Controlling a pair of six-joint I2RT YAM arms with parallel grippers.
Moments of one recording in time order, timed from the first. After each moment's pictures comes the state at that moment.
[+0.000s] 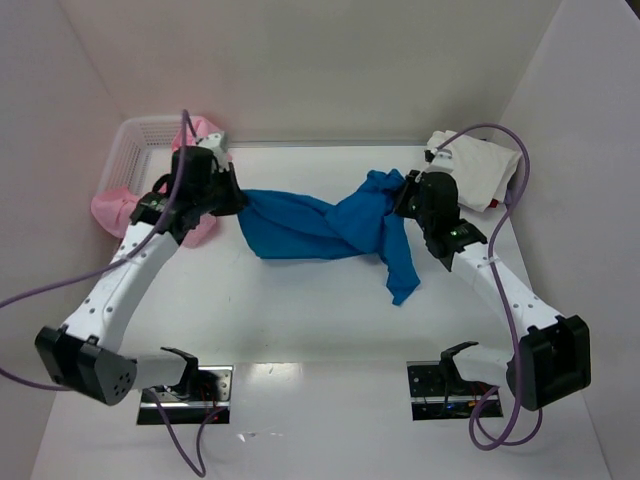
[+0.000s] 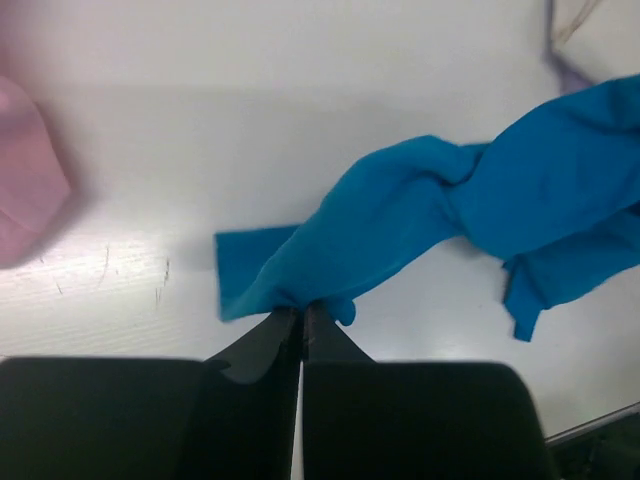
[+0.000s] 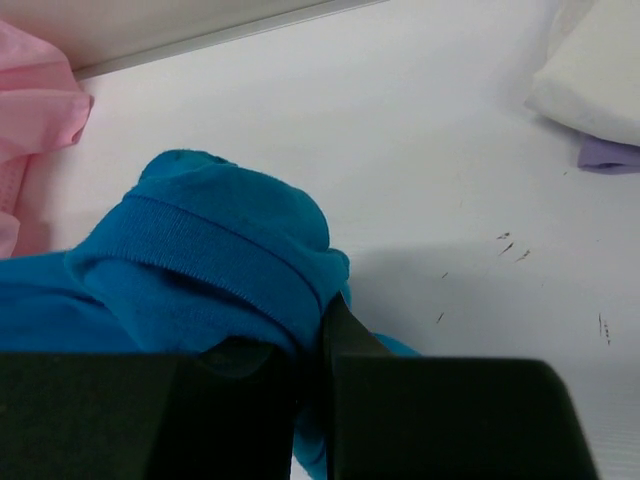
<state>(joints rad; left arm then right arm) -0.31 1.31 1.31 -0.65 0.04 -0.39 0.33 1.21 0.92 -0.06 0.16 0.42</state>
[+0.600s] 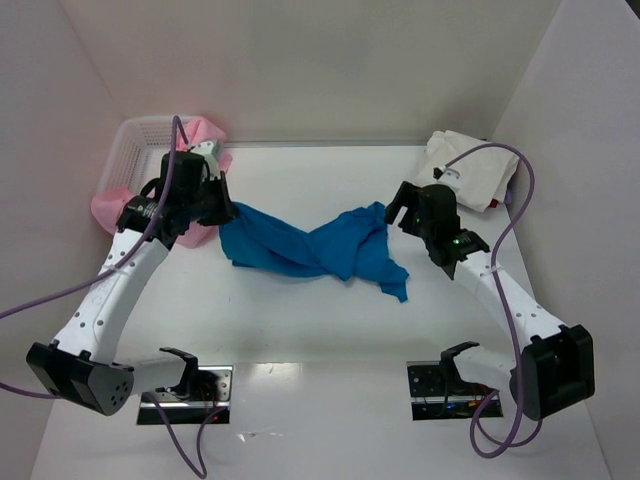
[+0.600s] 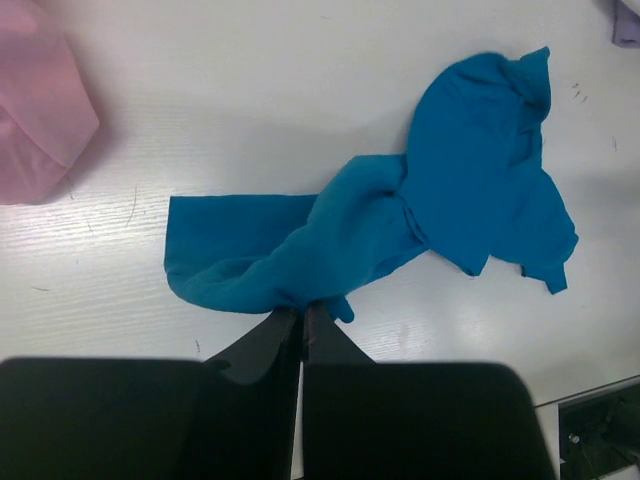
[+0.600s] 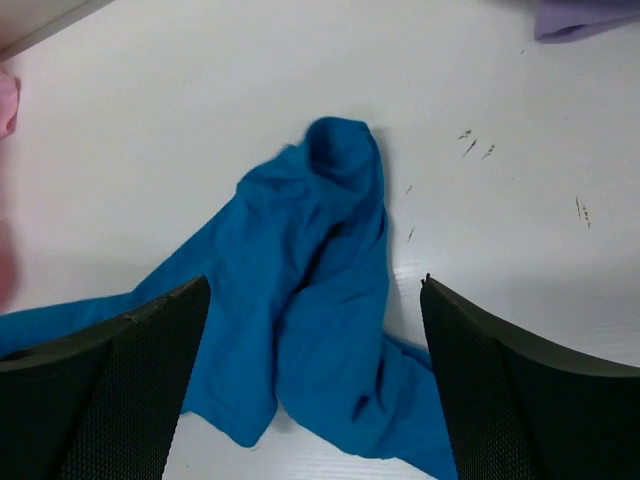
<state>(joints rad) -0.28 1.22 1.37 -0.83 0.04 -0.37 0.32 1.16 0.86 -0.21 0.22 0.57</state>
